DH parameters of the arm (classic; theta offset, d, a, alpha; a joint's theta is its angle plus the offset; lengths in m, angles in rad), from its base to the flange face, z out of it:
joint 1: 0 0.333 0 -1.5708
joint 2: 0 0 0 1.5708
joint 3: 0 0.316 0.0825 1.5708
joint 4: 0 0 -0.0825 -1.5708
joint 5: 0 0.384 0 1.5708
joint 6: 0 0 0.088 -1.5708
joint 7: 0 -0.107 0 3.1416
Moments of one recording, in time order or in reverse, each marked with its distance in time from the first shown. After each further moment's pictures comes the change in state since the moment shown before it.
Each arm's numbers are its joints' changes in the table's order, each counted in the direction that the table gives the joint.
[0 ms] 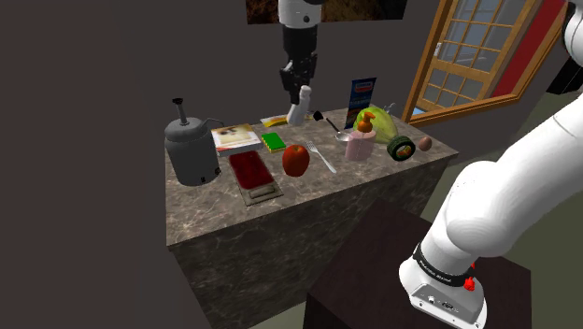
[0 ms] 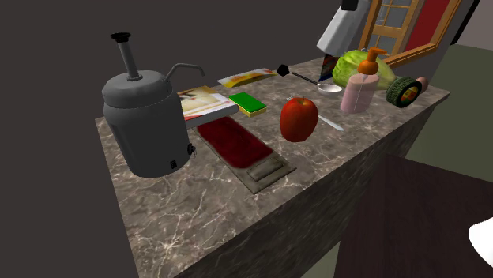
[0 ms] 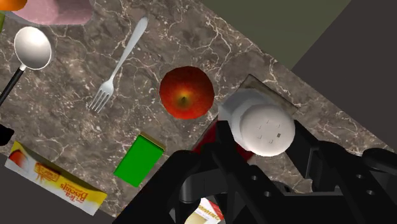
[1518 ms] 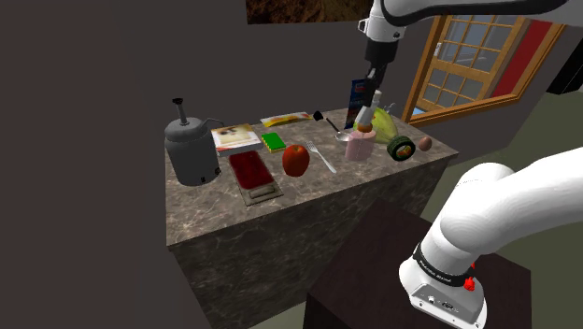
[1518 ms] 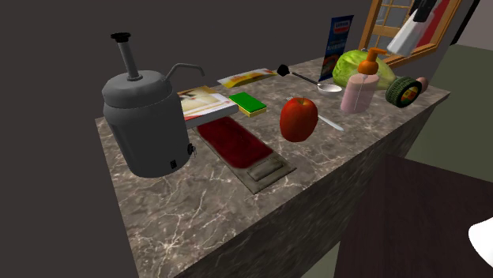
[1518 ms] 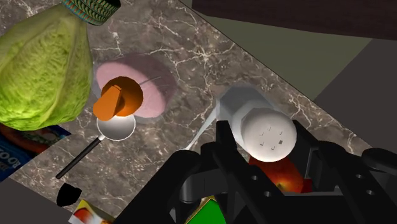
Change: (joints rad) arm -0.123 -0.347 -0.285 -0.364 -0.129 0.054 0.357
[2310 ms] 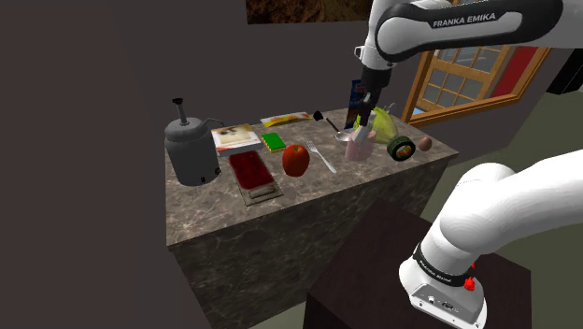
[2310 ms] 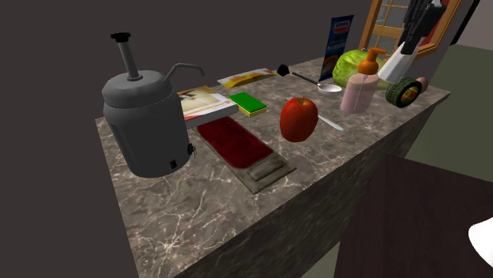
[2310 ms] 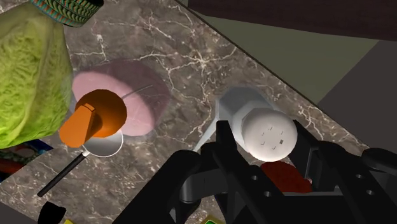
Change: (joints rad) arm -0.007 -0.022 -0.015 -0.174 -0.018 0.152 -0.016
